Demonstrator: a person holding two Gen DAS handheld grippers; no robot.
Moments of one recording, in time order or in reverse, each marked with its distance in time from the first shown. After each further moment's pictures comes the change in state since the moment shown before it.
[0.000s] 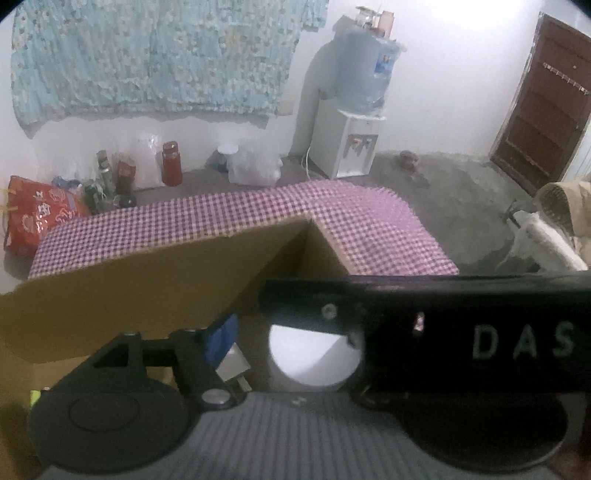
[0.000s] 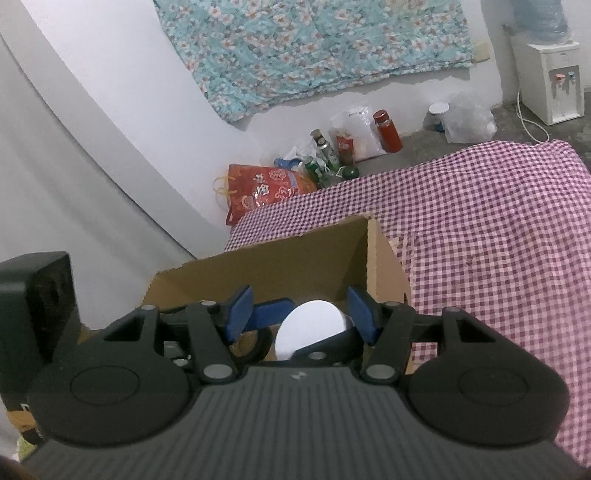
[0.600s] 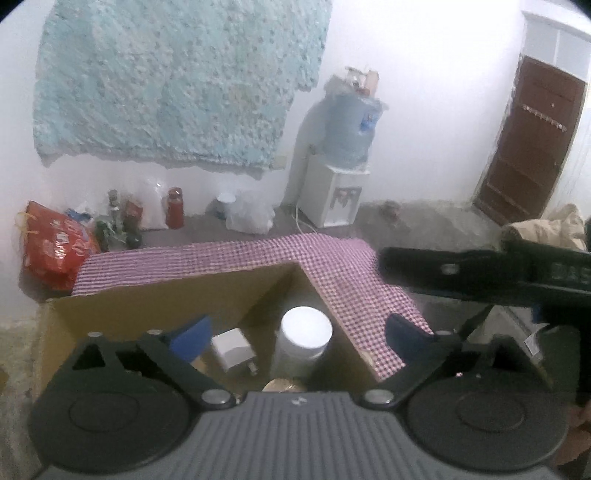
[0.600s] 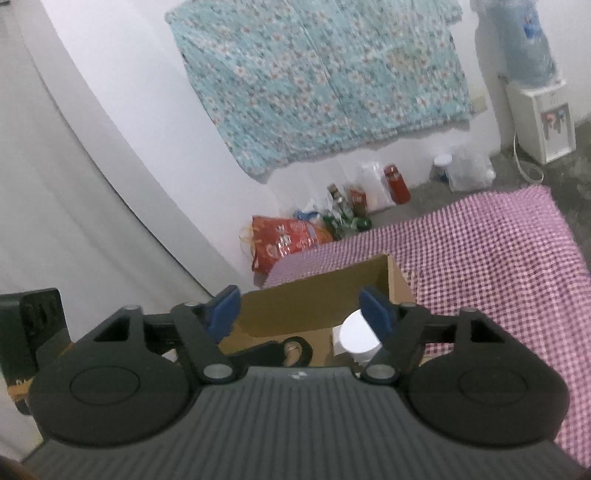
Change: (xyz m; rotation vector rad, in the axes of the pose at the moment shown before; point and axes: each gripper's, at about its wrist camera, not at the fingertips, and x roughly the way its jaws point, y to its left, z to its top) left arm -0.134 0.012 -0.031 -0.023 -0.180 -0.029; right arm -0.124 0.044 -0.025 -0.007 -0.191 0.033
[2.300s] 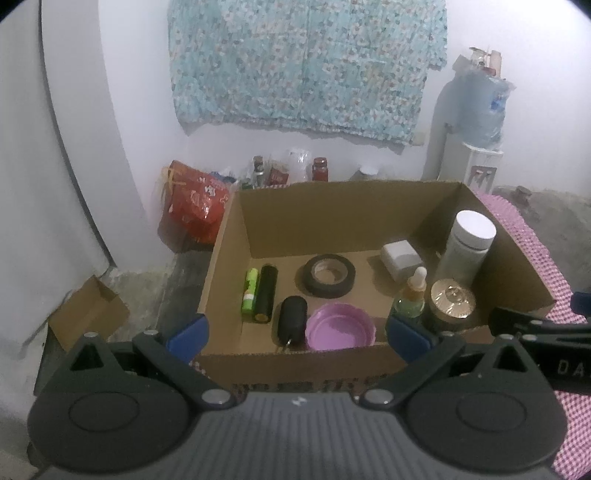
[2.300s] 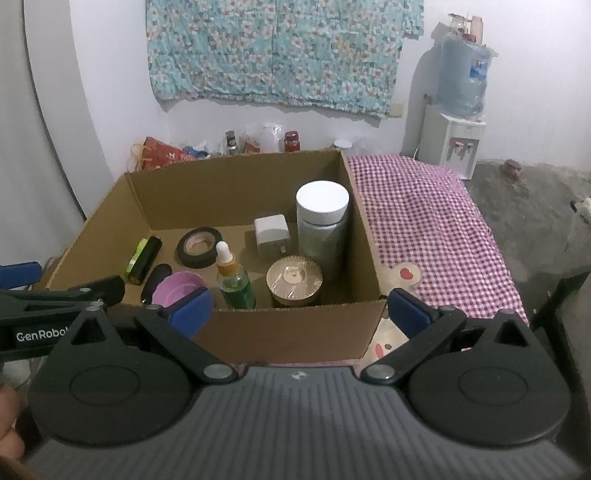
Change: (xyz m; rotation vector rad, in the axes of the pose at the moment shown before) left arm -0.040 0.054 -0.101 -0.080 0.057 0.459; right arm 0.036 0.086 -0.135 -0.261 0.119 -0.499
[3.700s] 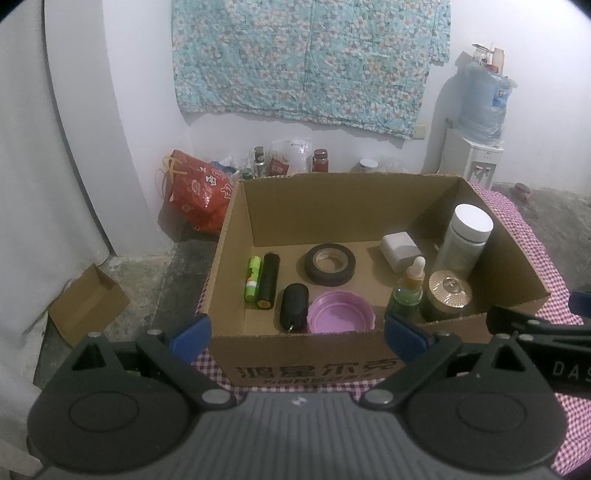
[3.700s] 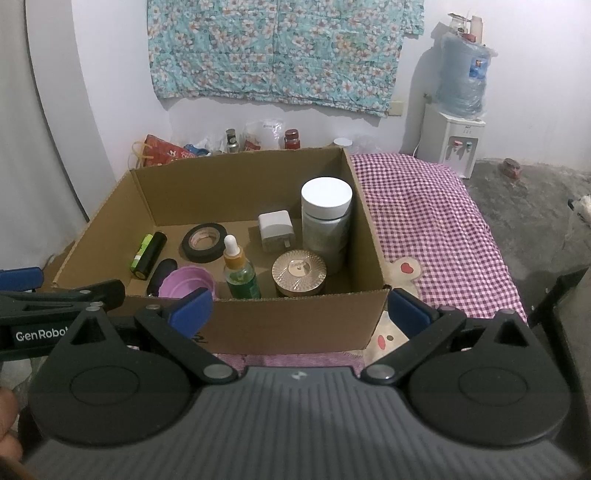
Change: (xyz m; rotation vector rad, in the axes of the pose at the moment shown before) left arm -0.007 0.002 -0.002 -0.014 0.024 -0.002; right arm -0.007 -0.001 -0.001 -0.009 0.001 -0.002
